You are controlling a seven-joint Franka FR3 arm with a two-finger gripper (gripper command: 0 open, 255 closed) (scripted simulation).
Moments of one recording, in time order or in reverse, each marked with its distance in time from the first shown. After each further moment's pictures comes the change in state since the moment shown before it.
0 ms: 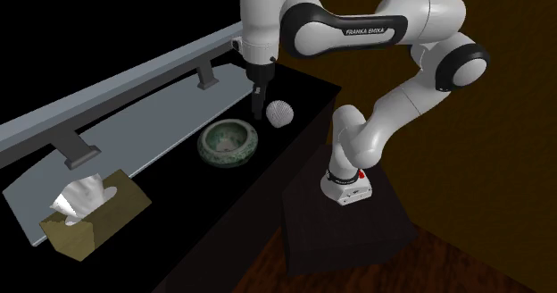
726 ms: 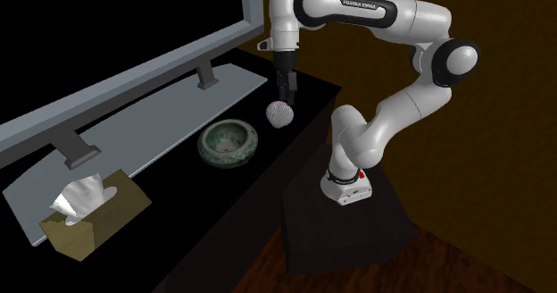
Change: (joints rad) arm 0.059 -0.171 -0.479 -0.095 0.073 -0.181 -0.526
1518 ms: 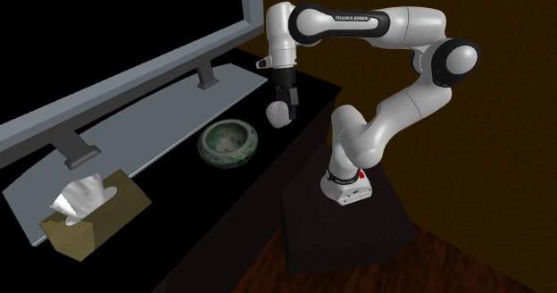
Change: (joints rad) arm -0.007 -0.002 -0.018 -0.124 0.025 0.061 -0.096
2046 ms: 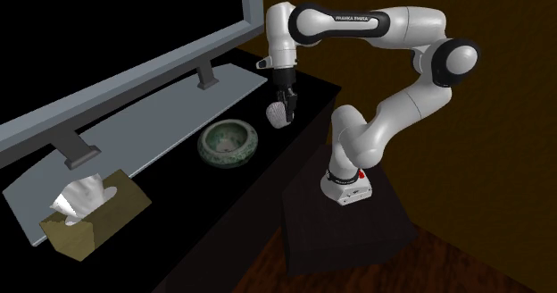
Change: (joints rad) arm 0.000 0.000 0.000 0.000 -0.003 -0.005 -0.003
